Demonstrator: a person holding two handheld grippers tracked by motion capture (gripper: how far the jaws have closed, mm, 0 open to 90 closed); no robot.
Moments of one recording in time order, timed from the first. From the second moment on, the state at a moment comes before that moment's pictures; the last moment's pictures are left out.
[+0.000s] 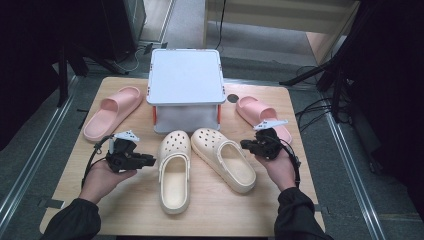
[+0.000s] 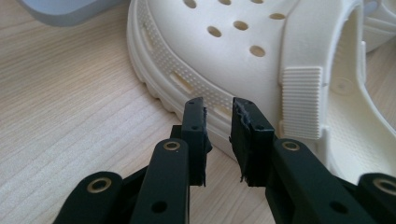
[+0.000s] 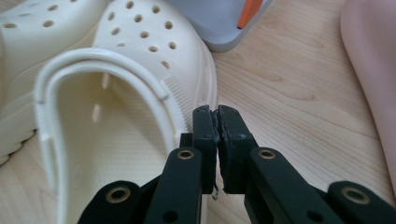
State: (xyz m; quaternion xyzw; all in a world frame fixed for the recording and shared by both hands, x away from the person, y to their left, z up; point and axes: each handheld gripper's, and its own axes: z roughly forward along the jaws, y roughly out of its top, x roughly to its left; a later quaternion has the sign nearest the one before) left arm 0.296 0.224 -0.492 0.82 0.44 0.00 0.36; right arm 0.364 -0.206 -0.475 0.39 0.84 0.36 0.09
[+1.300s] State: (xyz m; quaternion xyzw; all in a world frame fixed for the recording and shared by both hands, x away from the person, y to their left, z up) left arm 0.298 0.215 -0.498 0.83 0.43 -0.01 0.35; right arm 0.351 -0.164 -0.489 0.36 0.86 0.36 0.06
